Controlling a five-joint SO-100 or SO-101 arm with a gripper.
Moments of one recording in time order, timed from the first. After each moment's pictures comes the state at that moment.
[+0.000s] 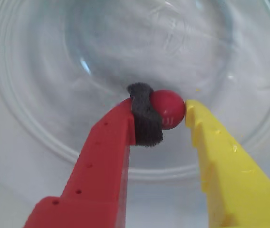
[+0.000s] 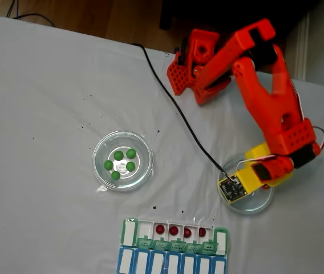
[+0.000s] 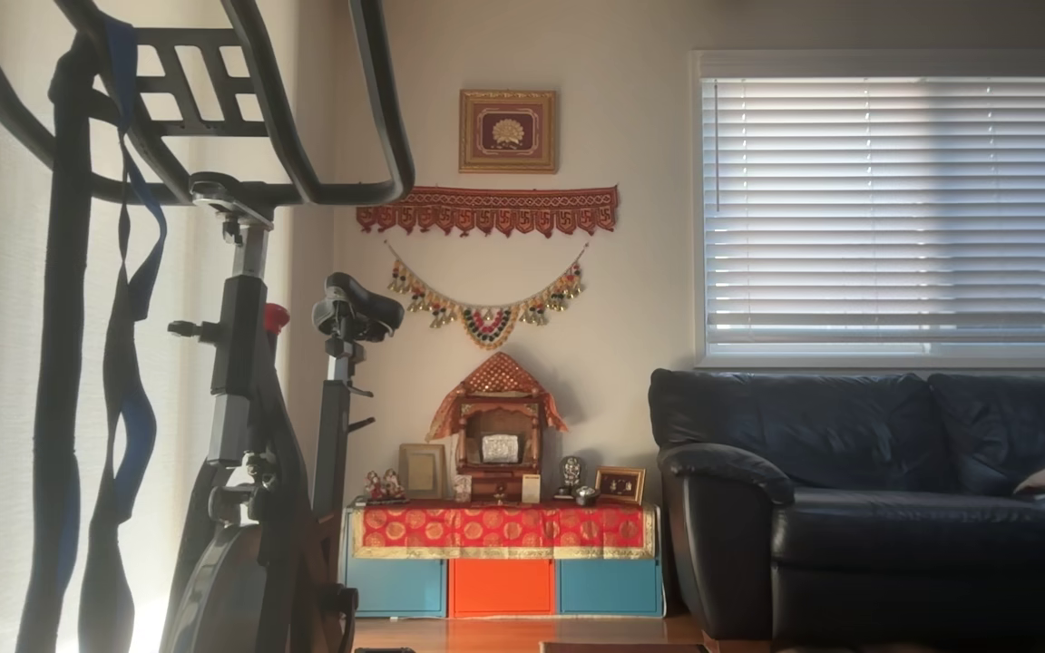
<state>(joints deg) -39.1 108.8 108.1 74.6 3.5</state>
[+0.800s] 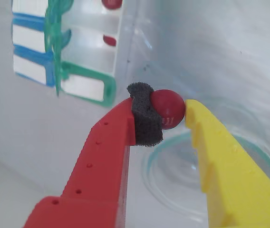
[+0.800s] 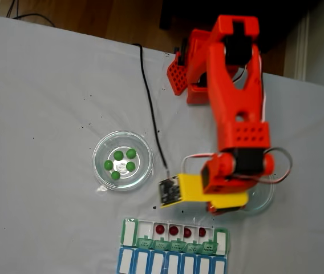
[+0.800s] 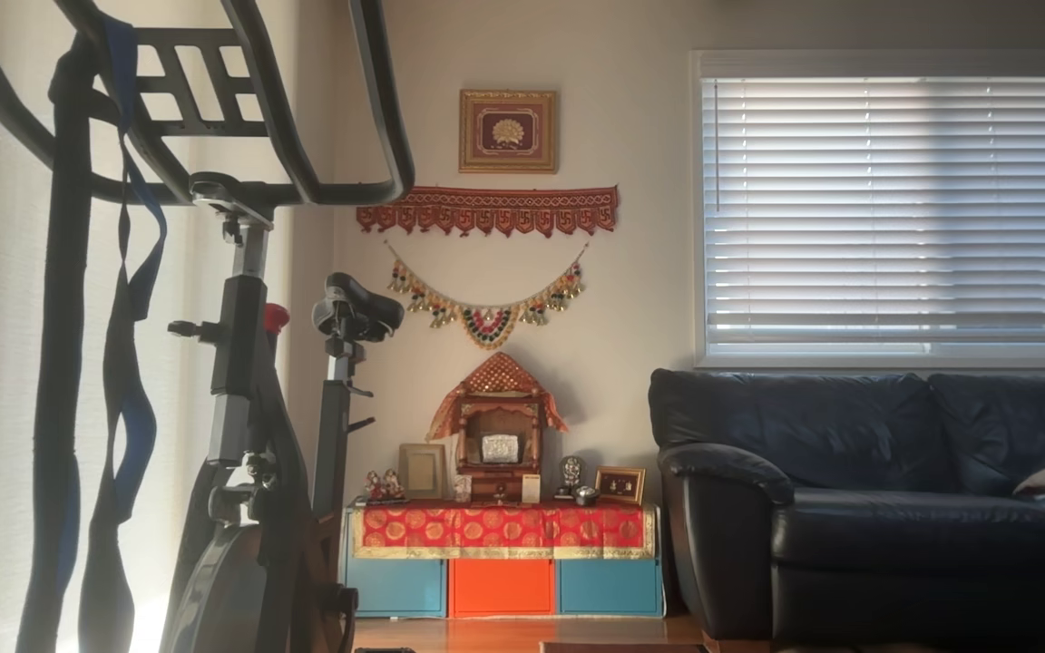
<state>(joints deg) -7.9 108.1 91.7 73.8 -4.0</state>
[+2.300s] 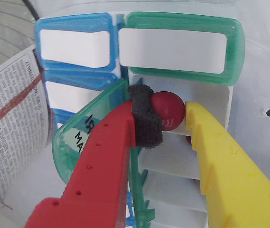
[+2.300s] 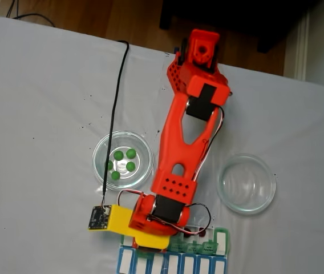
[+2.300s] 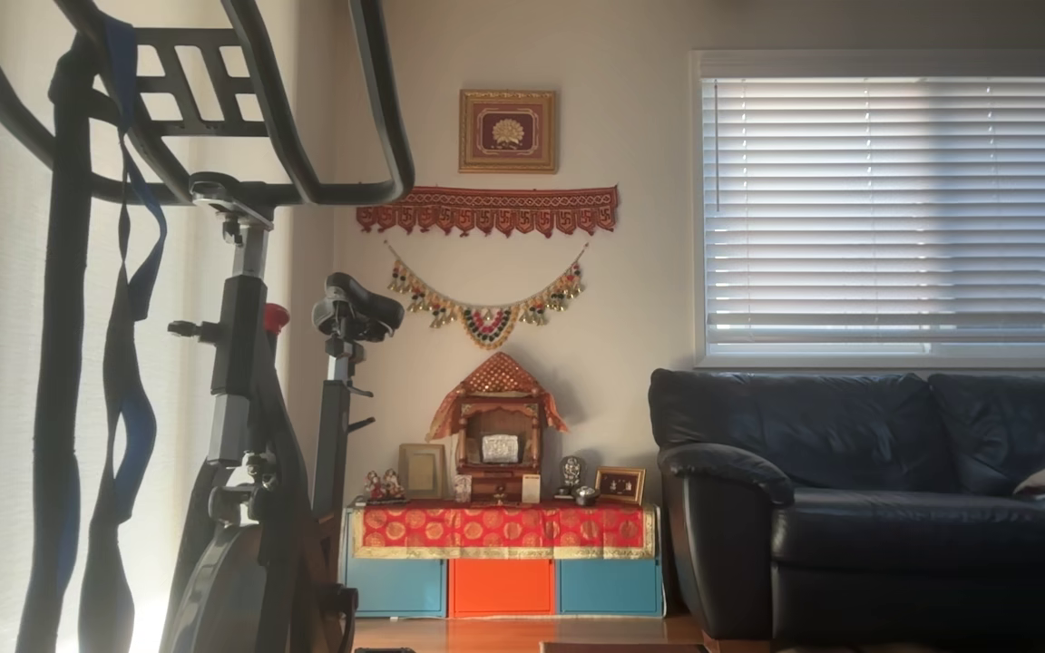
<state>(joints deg) 7.8 77.4 67.1 61.0 -6.0</state>
